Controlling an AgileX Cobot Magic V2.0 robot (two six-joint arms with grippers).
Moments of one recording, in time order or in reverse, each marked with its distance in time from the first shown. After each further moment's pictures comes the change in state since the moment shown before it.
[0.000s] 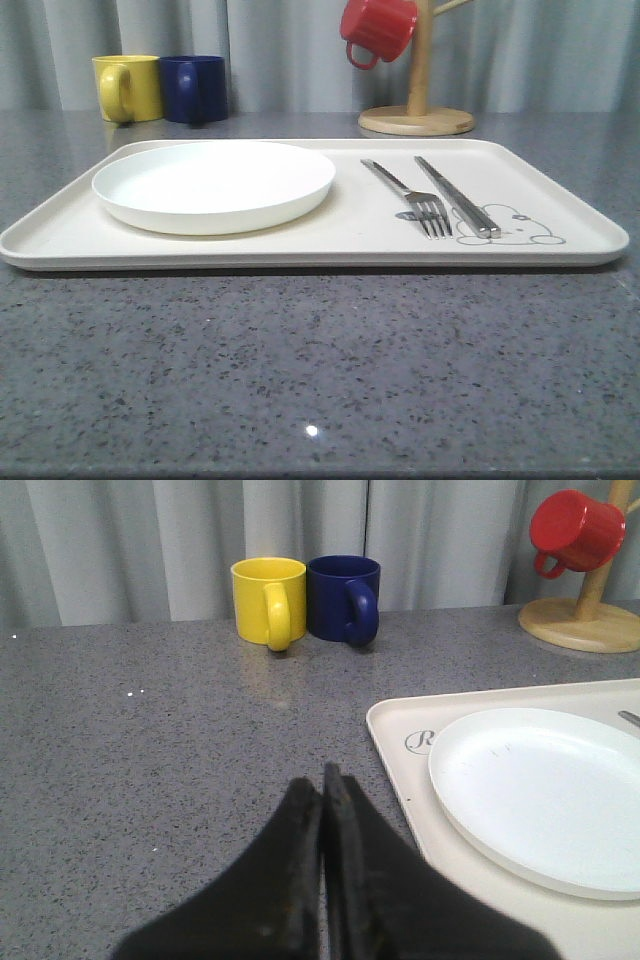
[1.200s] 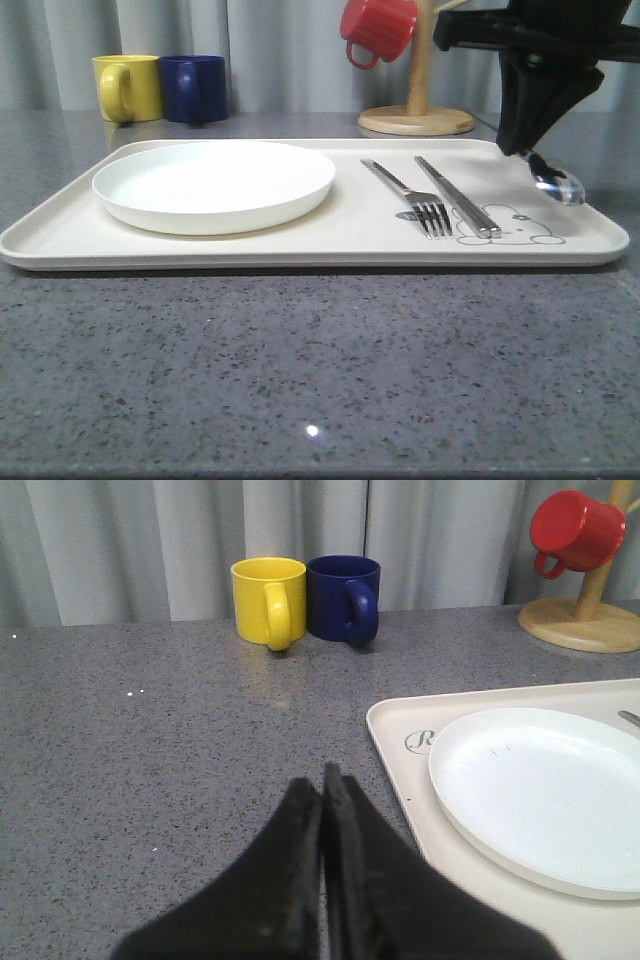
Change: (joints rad) left arm 0.000 0.000 0.000 0.000 0.000 0.000; right arm 0.505 -0.090 0.000 0.071 -0.079 0.225
